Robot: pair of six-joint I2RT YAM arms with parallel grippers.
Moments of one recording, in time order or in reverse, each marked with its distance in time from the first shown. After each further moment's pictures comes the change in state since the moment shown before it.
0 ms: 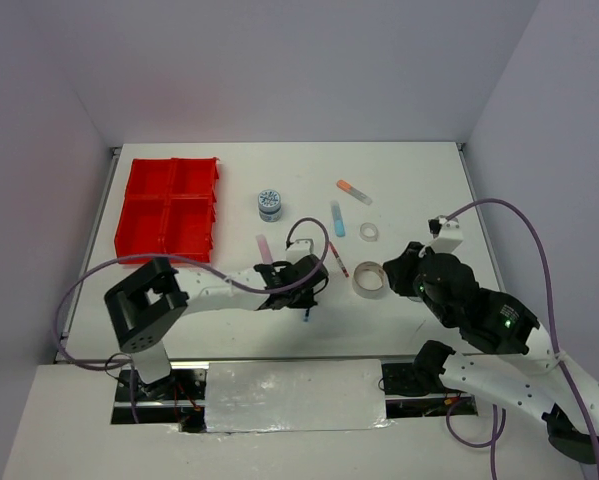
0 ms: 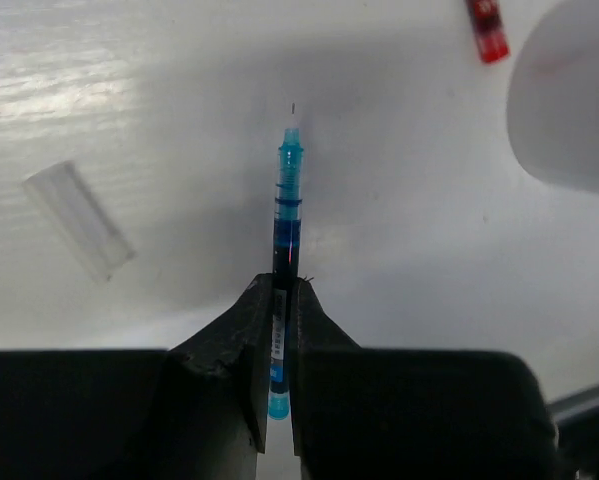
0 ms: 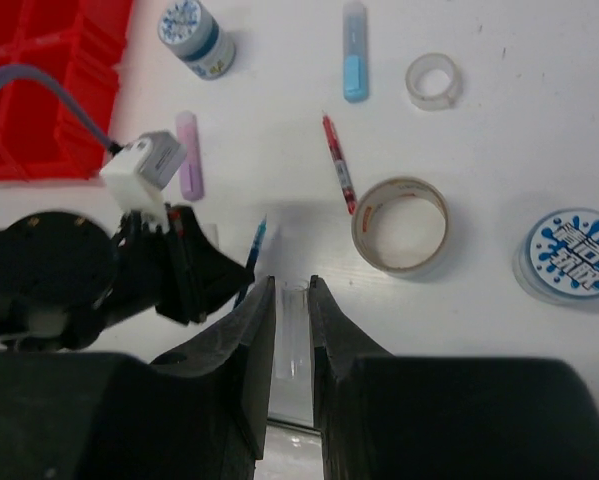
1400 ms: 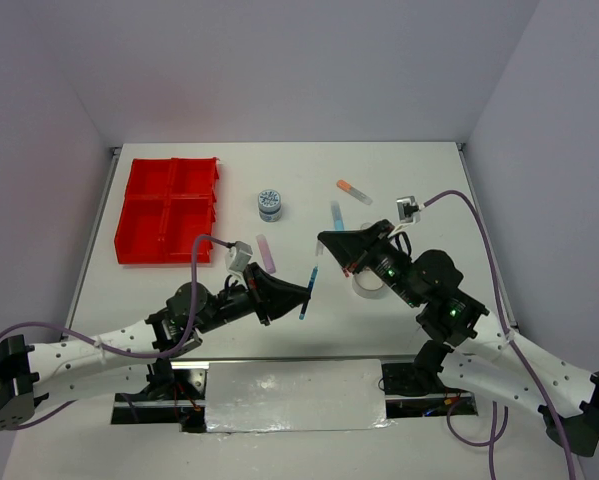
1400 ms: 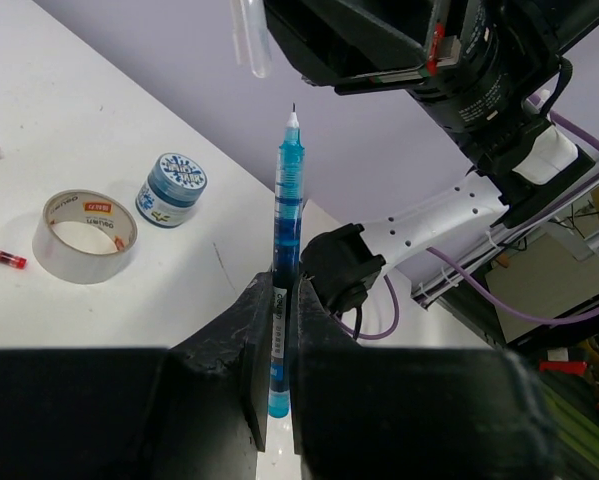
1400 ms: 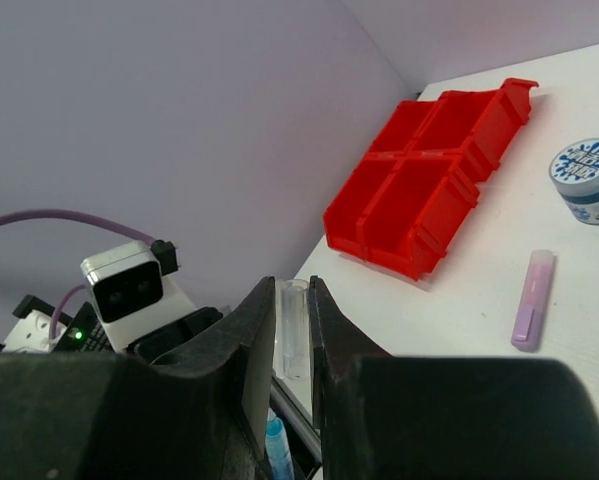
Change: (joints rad) left arm -0.036 -0.930 -0.652 0.926 0.379 0.327; right arm -0.003 0.090 -0.266 1.073 -0.398 0.067
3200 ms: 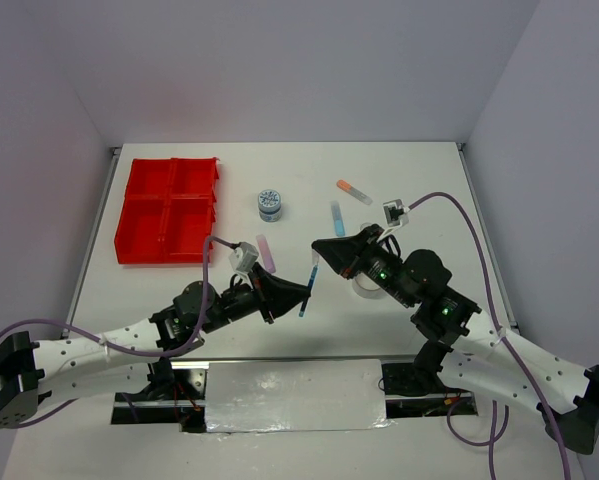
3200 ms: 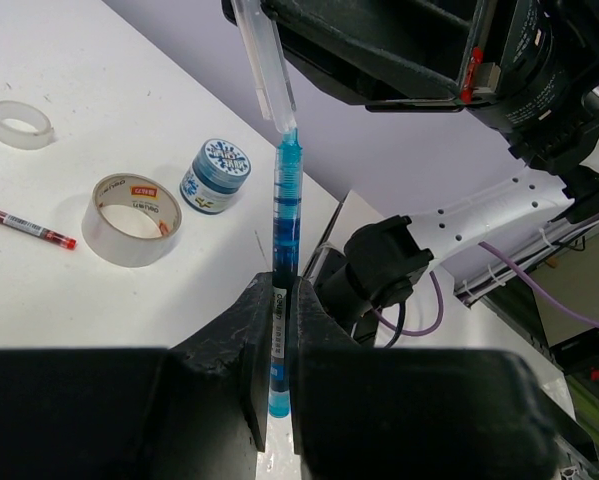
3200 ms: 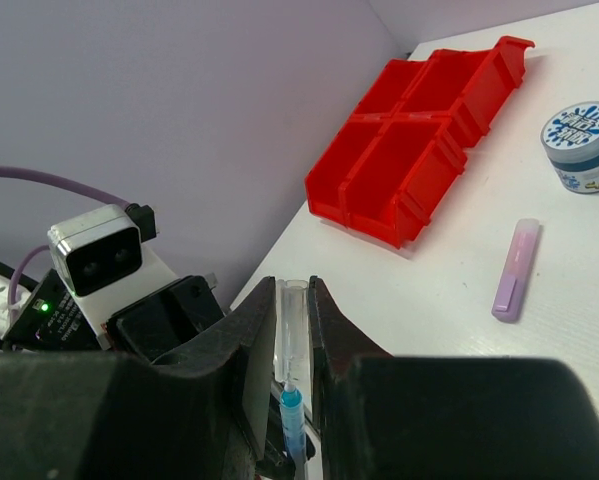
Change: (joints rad) left arm 0.000 0.034 0.000 -0.035 -0.053 0.048; right arm 0.000 0.026 -0.036 -0.003 -0.051 -0.034
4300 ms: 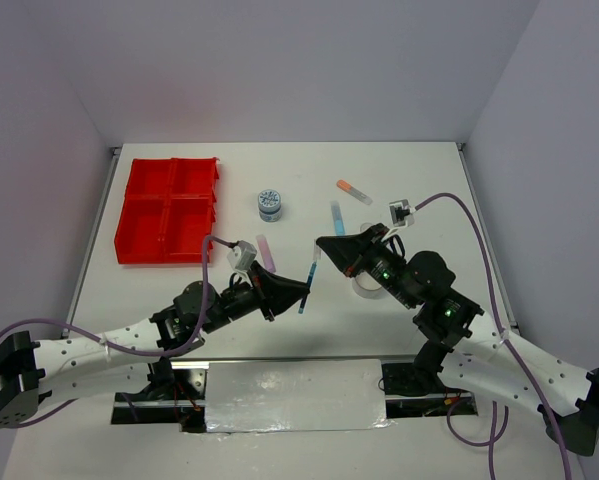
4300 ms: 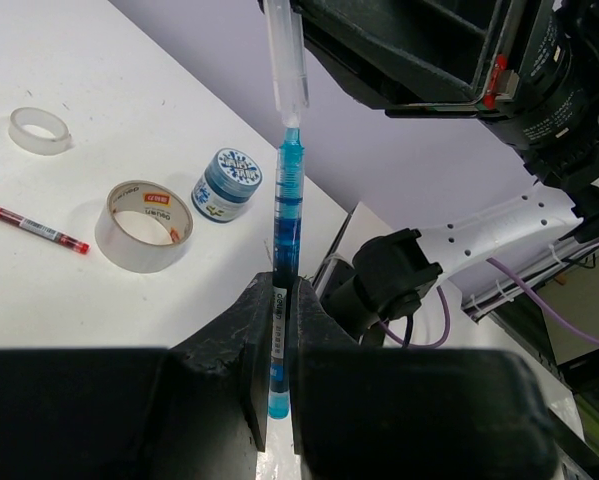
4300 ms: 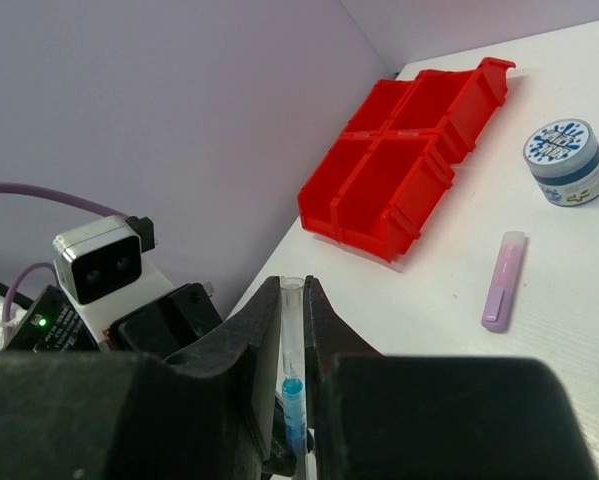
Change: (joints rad) left arm 0.000 0.003 0.000 0.007 -0.041 -0.003; right arm 0.000 -0.021 -0.001 0.000 0.041 -0.008
